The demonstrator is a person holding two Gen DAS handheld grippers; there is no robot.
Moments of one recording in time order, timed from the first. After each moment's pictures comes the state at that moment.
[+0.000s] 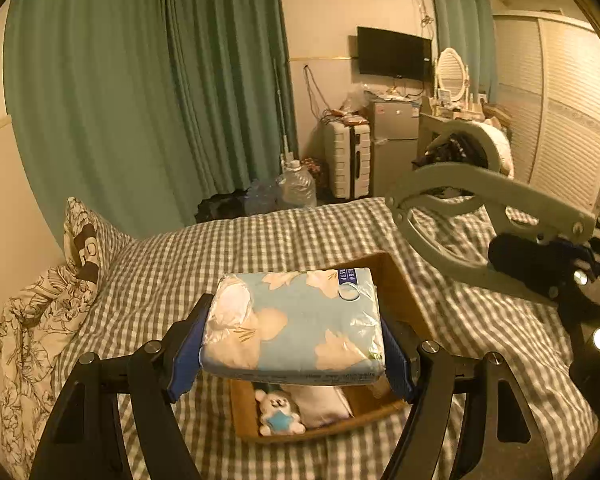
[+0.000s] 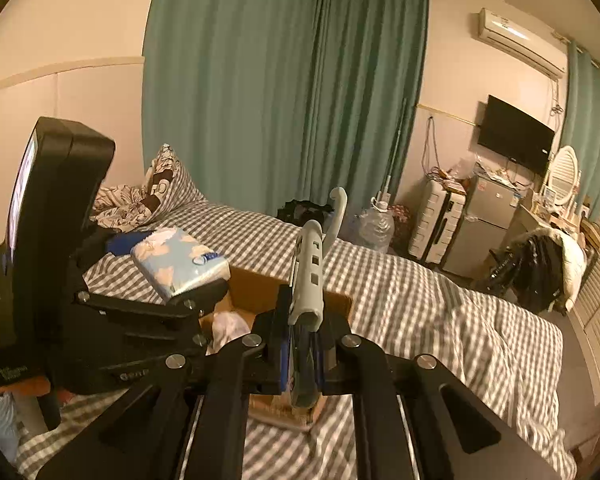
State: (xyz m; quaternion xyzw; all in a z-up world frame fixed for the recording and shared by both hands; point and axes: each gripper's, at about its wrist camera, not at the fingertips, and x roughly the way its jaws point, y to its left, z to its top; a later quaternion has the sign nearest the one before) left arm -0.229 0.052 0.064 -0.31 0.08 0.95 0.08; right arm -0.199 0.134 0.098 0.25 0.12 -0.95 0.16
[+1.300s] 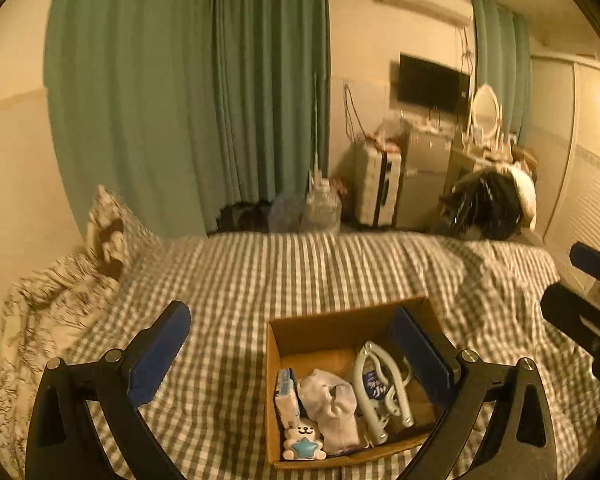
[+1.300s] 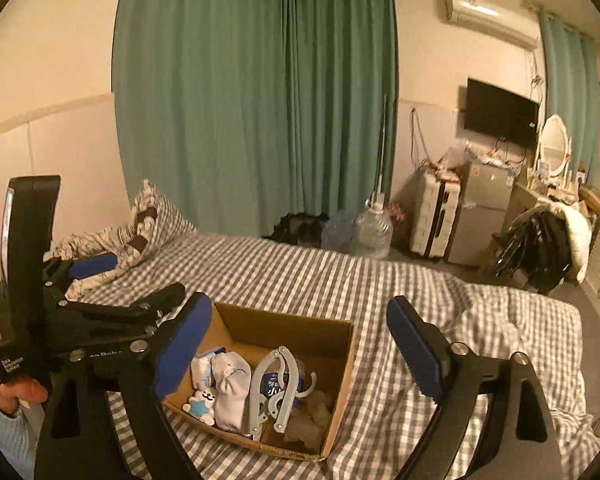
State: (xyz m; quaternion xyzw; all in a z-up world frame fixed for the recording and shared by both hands) left arm -0.233 0.009 0.096 -0.27 0.02 0.96 0.03; right arm -0.207 0.149 0.117 0.22 0.05 -0.96 0.13
